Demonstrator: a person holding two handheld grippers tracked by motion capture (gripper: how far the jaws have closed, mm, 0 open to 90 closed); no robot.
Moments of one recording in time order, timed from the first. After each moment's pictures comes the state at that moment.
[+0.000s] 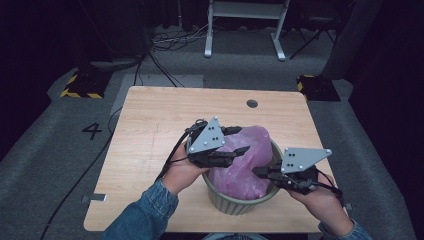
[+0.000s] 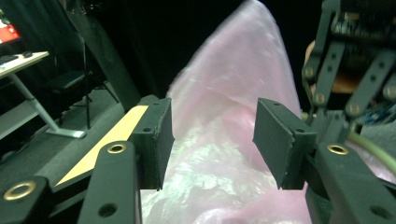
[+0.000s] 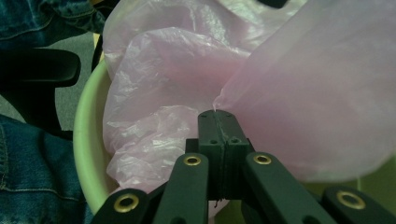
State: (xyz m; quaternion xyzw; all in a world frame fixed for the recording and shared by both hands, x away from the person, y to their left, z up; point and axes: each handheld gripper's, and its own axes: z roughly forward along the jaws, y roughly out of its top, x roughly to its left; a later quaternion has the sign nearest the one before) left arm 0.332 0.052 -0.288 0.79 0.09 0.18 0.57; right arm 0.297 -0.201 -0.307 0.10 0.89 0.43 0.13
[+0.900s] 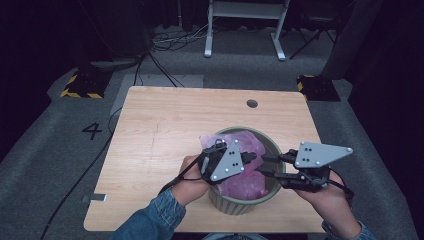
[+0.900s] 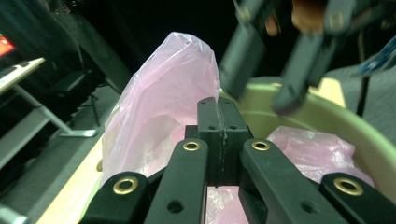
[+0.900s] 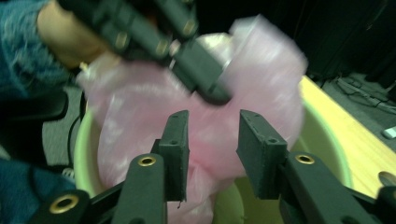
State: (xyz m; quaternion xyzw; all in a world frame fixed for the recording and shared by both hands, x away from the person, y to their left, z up) left arm 0.299 0.022 -0.307 0.83 0.03 0.25 0.50; right arm 0.292 -0.217 -0.286 0.14 0.85 0.48 0.16
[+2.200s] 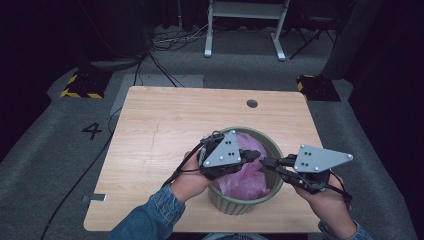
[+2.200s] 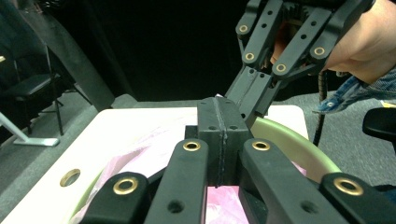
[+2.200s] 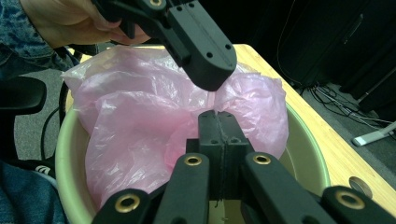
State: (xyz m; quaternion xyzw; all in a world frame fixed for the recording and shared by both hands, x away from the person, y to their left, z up) left arm 0.309 0.030 -0.288 0.82 0.04 0.16 0.55; right arm 0.287 -0.214 -0.288 0.12 0.85 0.47 0.21
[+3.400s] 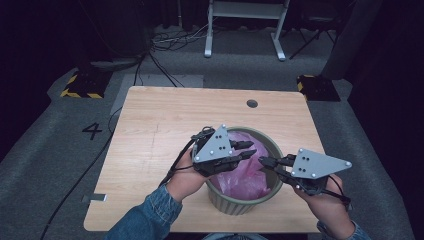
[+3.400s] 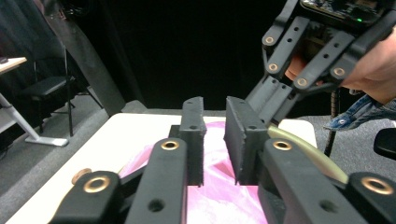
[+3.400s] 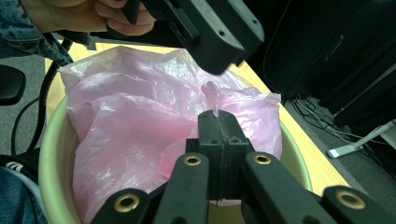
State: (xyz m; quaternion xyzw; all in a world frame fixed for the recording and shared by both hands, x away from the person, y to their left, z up) left arm 0.312 0.040 -0.284 0.80 0.07 0.16 0.57; right arm 0.281 -0.208 -0.288 0.09 0.85 0.46 0.25
